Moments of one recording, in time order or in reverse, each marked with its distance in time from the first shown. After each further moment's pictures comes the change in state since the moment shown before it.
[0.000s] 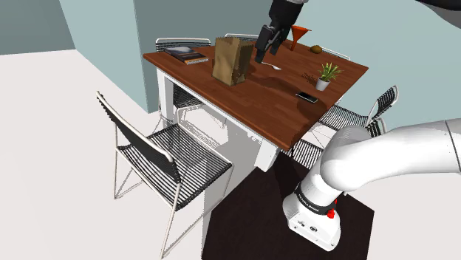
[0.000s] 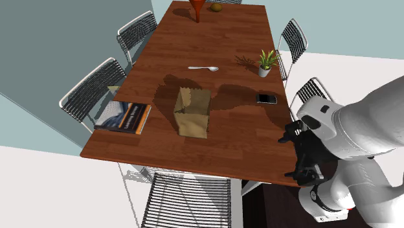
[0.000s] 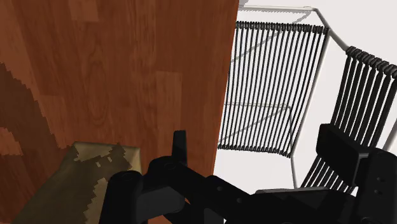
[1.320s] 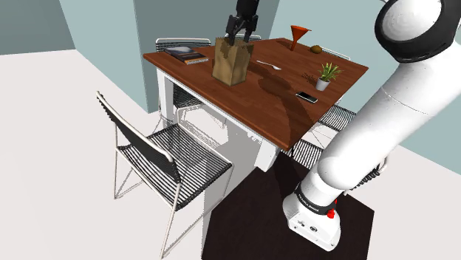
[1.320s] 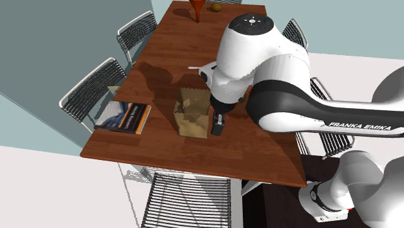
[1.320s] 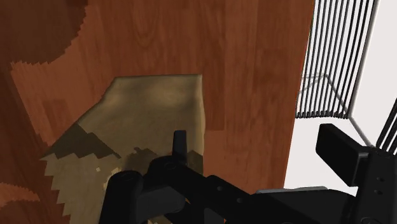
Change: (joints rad) arm -0.077 0.683 -0.172 0.535 0.029 0.094 -0.117
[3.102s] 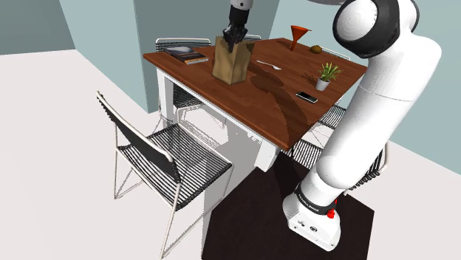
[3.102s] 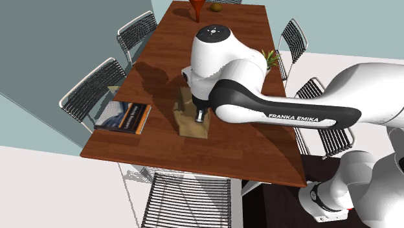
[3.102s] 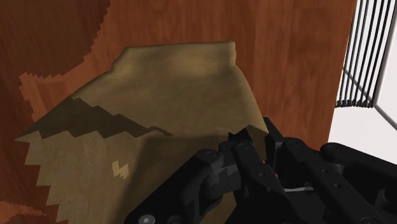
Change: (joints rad) arm -0.033 0.214 -0.035 0.156 0.048 0.036 -0.038
